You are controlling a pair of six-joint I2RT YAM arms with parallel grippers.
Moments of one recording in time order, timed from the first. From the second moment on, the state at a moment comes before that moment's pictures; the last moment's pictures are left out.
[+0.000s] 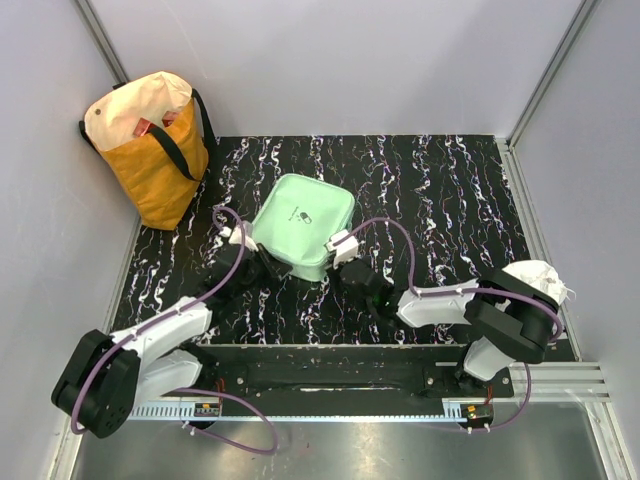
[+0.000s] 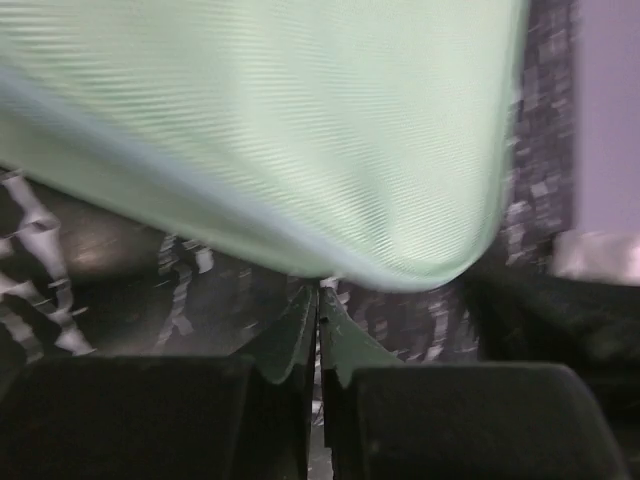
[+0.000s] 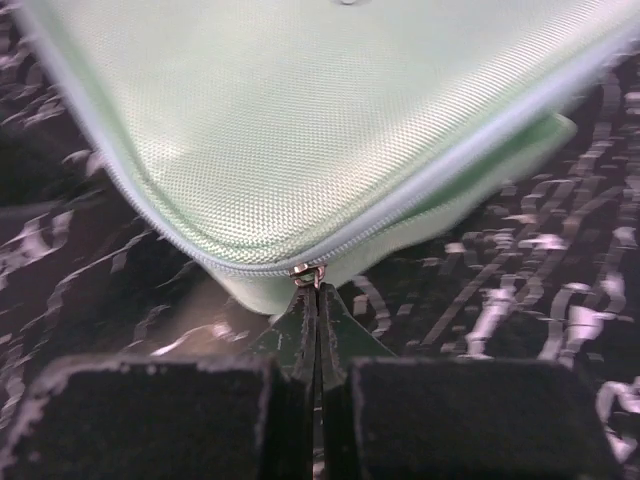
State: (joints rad) left arm -0.51 1.07 0.35 0.22 0.07 -0.90; right arm 1.05 1.57 0.61 0.60 0.44 0.21
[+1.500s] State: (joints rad) left arm -0.48 2.45 2.24 -0.50 0.37 -0.22; right arm 1.03 1.44 0.49 0.58 0.30 0.20
